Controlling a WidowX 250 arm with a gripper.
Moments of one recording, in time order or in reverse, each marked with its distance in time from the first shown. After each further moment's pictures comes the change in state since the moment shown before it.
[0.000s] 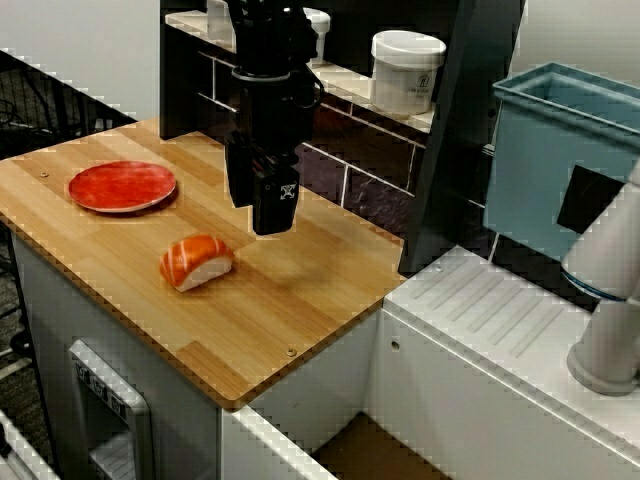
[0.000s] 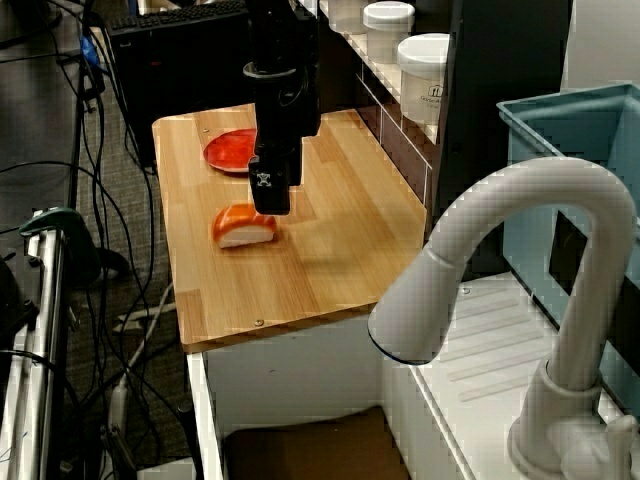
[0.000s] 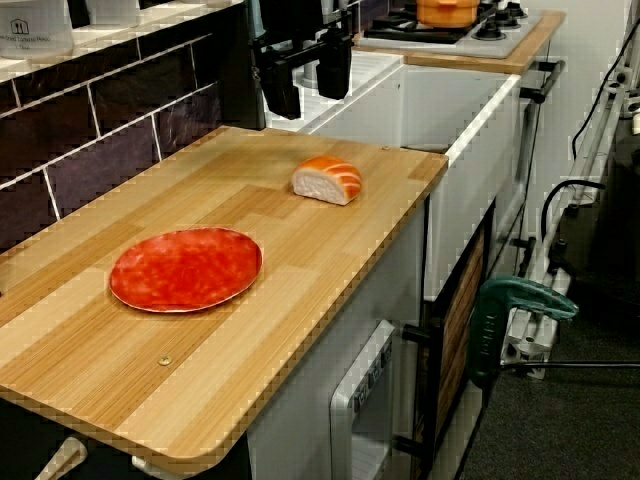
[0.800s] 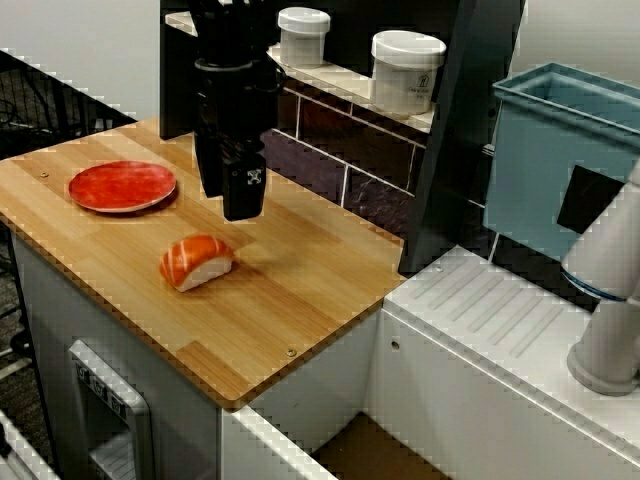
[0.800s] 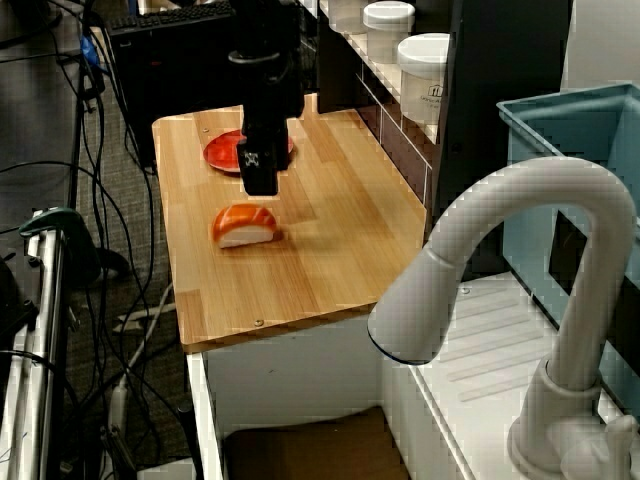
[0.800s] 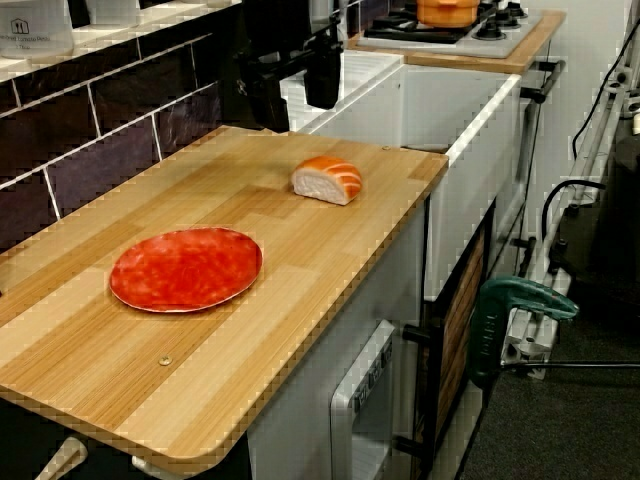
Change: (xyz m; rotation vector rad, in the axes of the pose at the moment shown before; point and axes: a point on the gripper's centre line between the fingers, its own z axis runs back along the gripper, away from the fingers) arm -0.016 0.026 0.003 -0.033 -0.038 0.032
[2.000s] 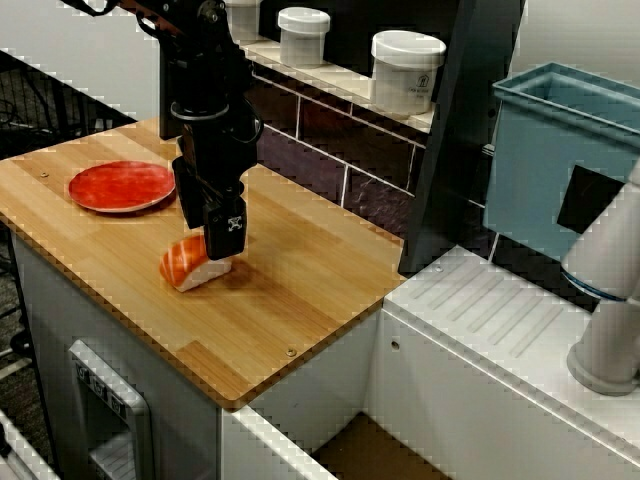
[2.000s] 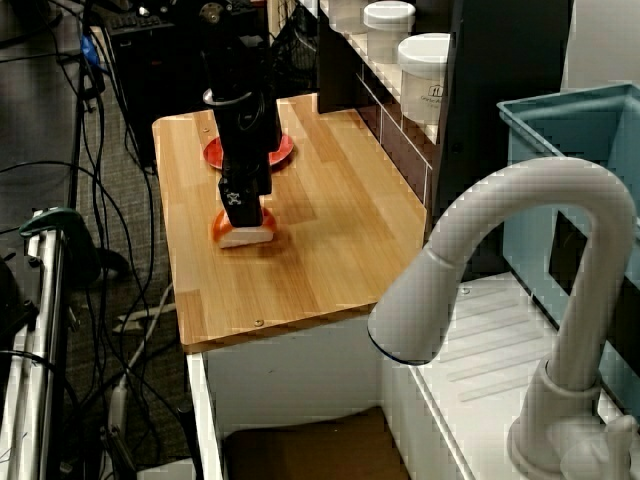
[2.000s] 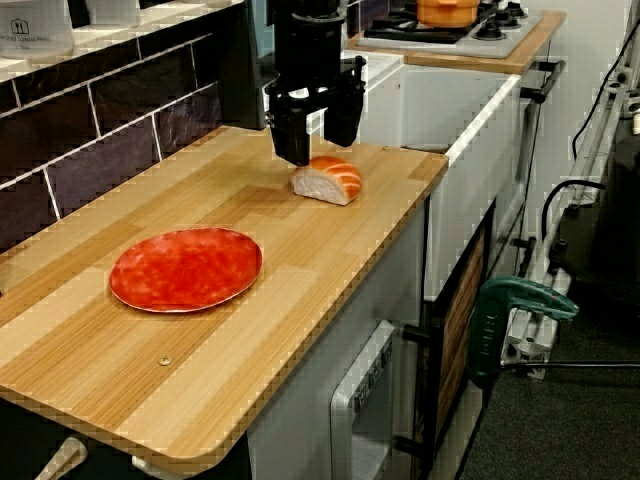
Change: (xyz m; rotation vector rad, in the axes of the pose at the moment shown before) arm -0.017 -0.003 -0.027 0.106 -0.049 0.018
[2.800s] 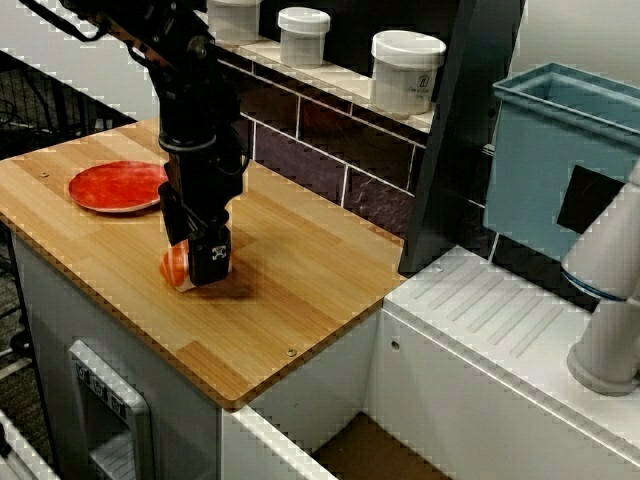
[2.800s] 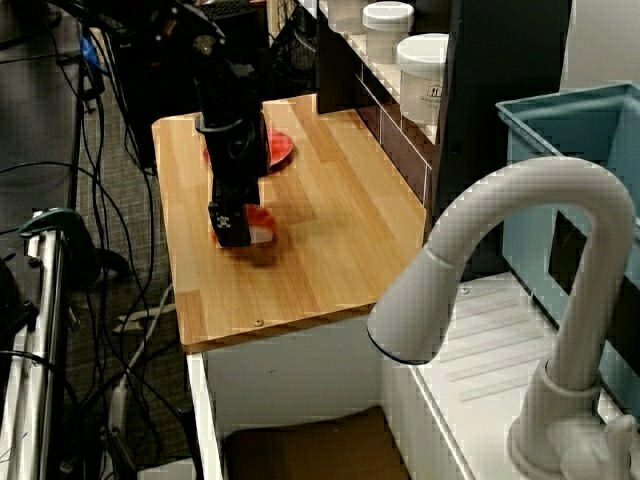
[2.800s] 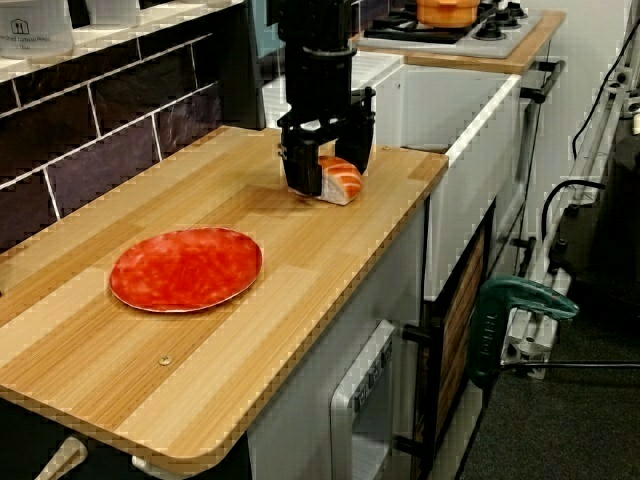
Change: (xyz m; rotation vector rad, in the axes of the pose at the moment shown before) arm -0.016 0.001 -0.024 0.012 0.042 0.022
